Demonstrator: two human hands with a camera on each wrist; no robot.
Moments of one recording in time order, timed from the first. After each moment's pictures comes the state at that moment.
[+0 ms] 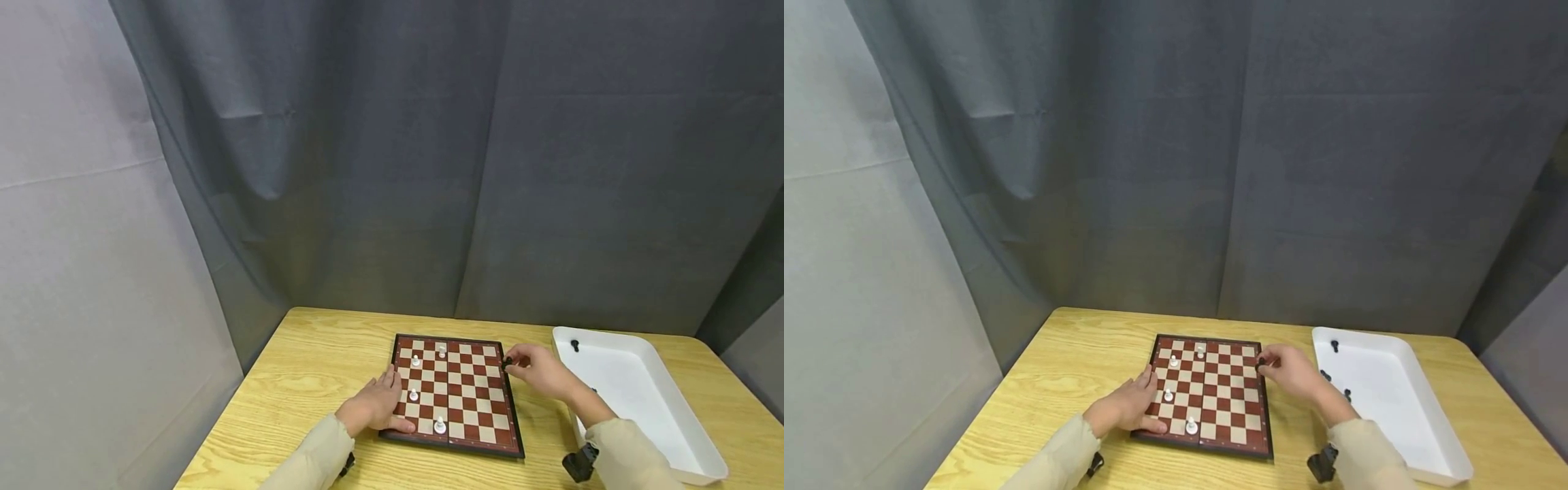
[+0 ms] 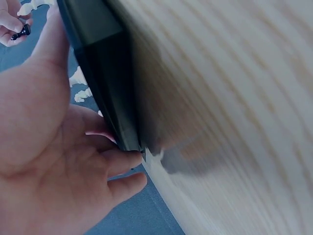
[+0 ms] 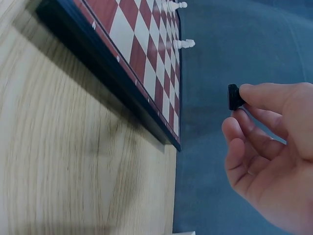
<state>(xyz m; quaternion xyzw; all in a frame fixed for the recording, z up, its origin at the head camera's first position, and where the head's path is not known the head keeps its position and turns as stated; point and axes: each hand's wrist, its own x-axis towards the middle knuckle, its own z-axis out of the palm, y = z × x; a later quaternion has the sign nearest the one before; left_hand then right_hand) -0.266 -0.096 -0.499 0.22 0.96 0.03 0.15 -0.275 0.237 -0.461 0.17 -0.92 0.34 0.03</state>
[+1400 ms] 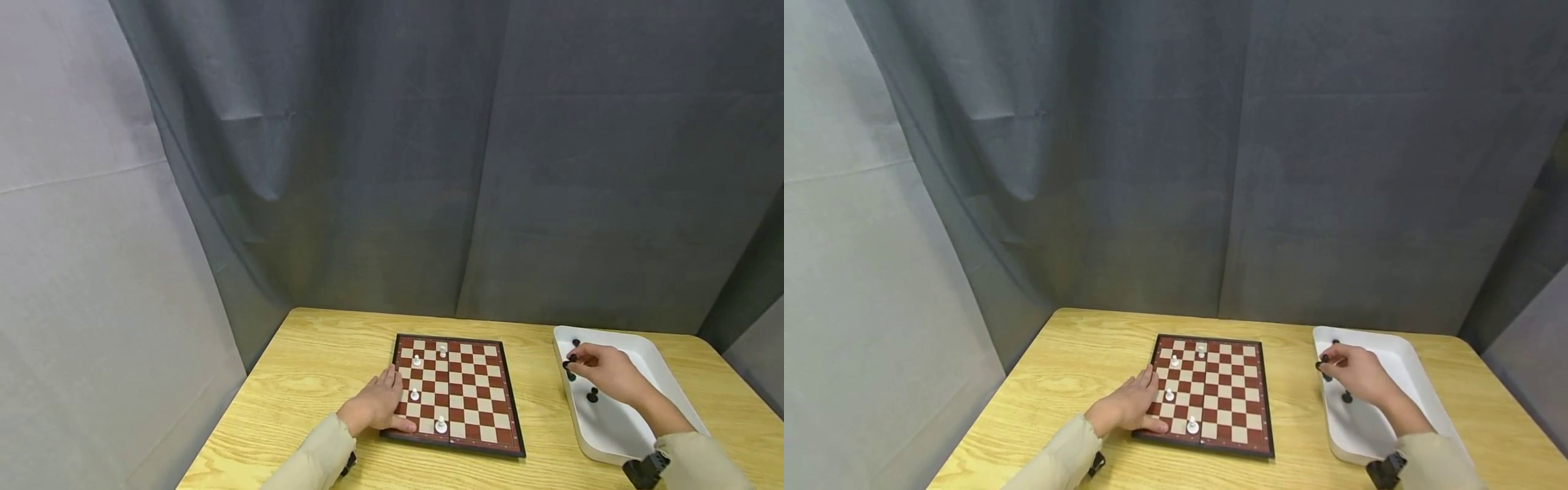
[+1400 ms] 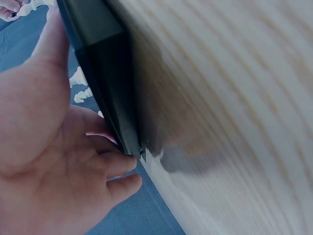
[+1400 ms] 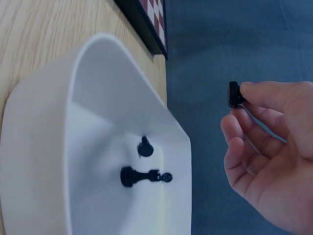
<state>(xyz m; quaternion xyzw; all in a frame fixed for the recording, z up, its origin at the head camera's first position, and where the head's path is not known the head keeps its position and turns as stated) -0.266 -0.096 -0.499 0.22 0.97 0.02 0.14 -0.261 0.329 -0.453 0.10 -0.95 0.30 0.06</state>
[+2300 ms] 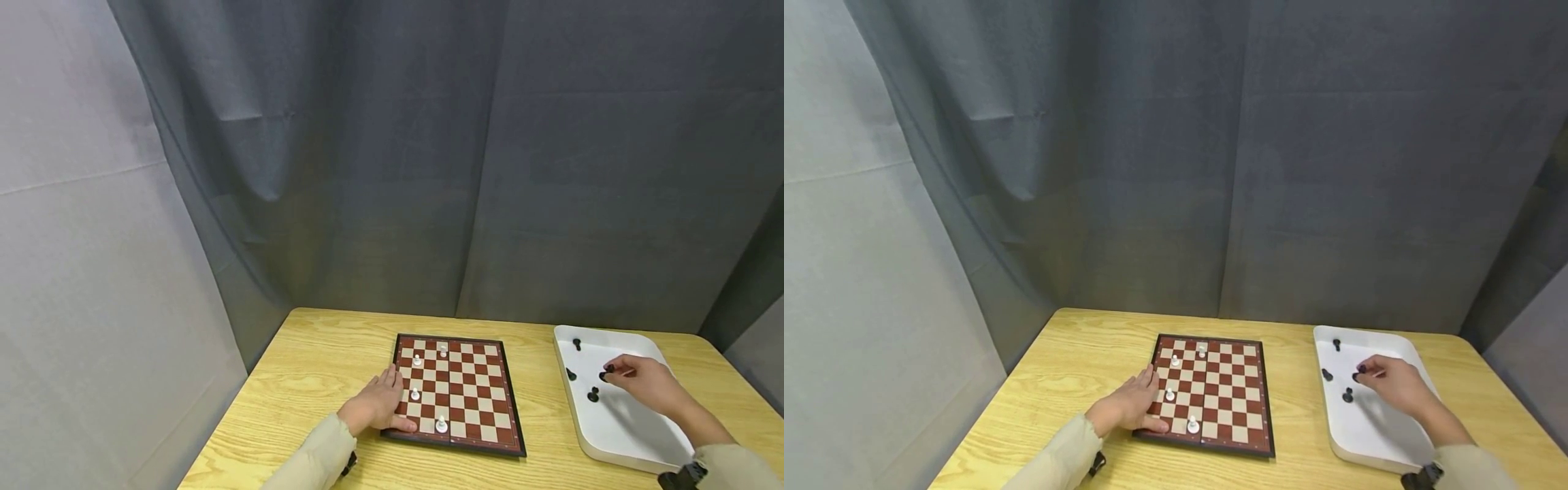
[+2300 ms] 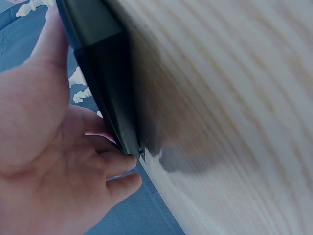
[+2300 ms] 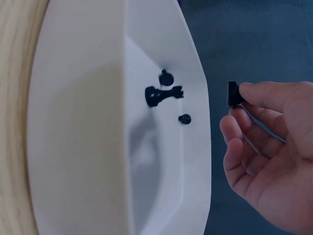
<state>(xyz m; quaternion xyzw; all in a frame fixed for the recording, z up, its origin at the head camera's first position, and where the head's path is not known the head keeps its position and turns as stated) -0.266 -0.095 -0.499 0.22 0.97 0.01 0.13 -0.252 0.386 -0.470 0.07 -0.96 0.27 0.06</state>
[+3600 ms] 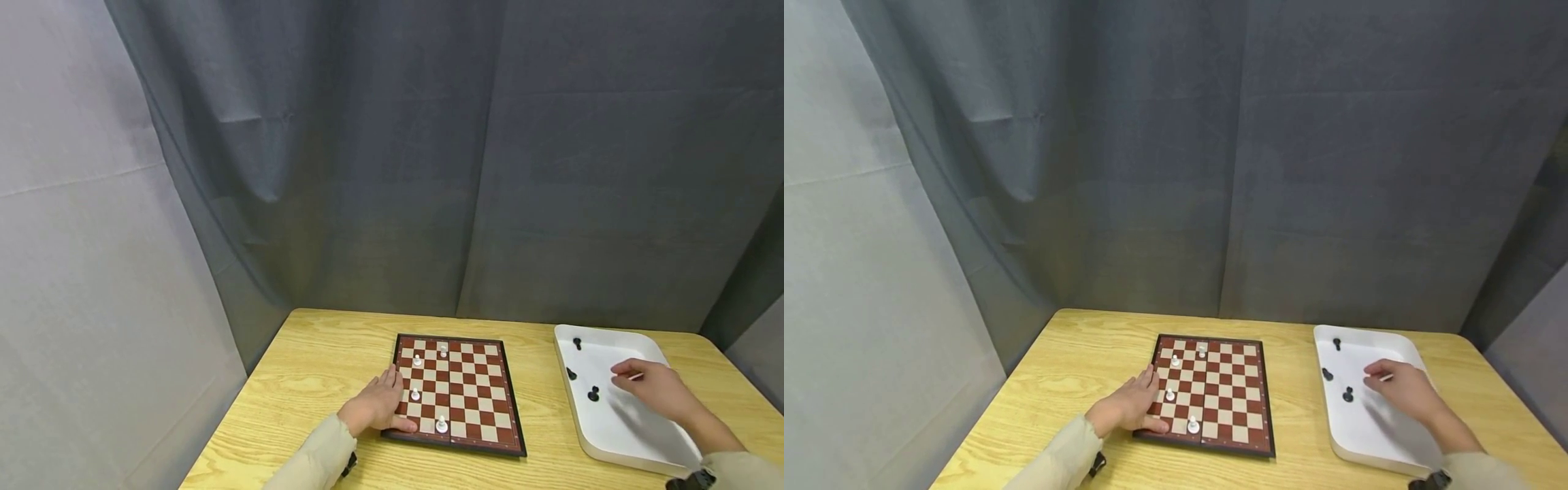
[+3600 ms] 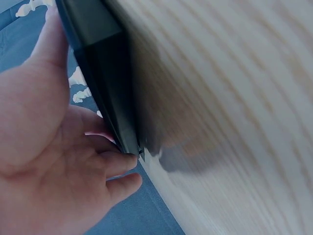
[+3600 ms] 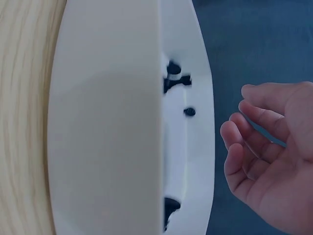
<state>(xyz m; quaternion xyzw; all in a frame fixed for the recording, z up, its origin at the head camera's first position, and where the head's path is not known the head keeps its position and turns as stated) -0.266 -0.096 -0.501 0.22 0.97 0.01 0.13 -0.248 0.393 -0.474 0.05 -0.96 0.27 0.05</state>
